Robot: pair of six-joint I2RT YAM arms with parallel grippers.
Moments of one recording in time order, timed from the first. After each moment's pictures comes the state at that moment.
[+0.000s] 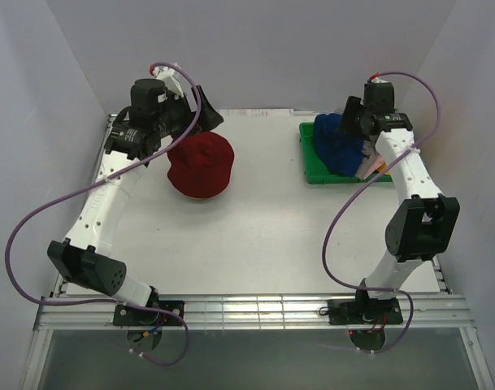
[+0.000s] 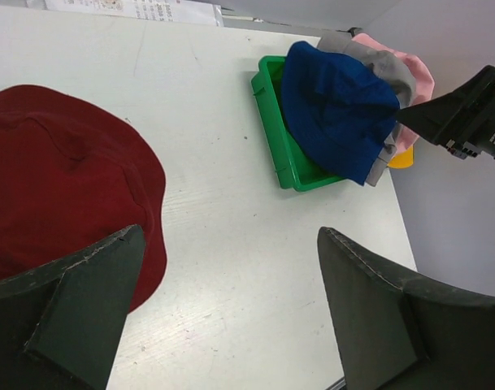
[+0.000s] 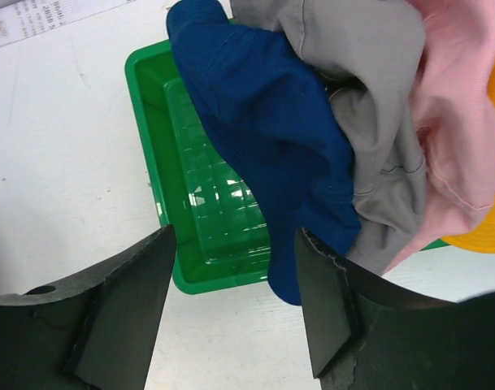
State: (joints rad) left arm -0.31 1.49 1.73 -0.63 0.22 -0.46; right arm 0.09 1.72 1.66 -0.62 0.07 0.30
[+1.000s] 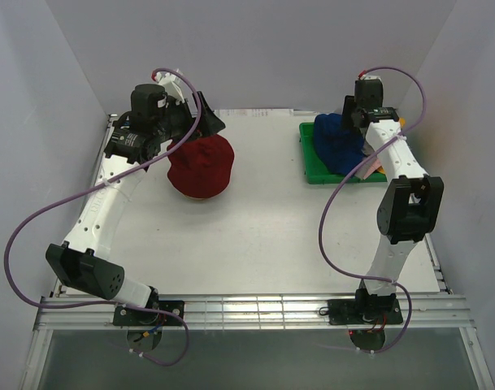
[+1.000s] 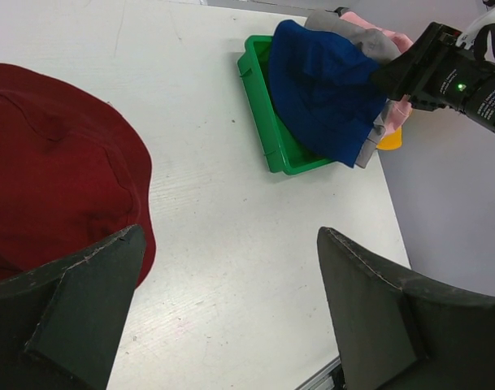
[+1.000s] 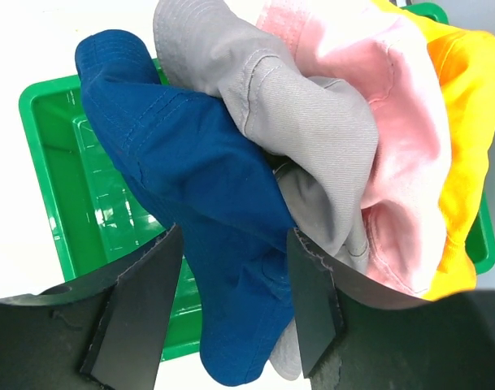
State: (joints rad) left arm -0.31 1.46 1.66 -0.61 0.28 -0.47; right arm 0.09 1.90 1.78 -0.57 0.25 0.11
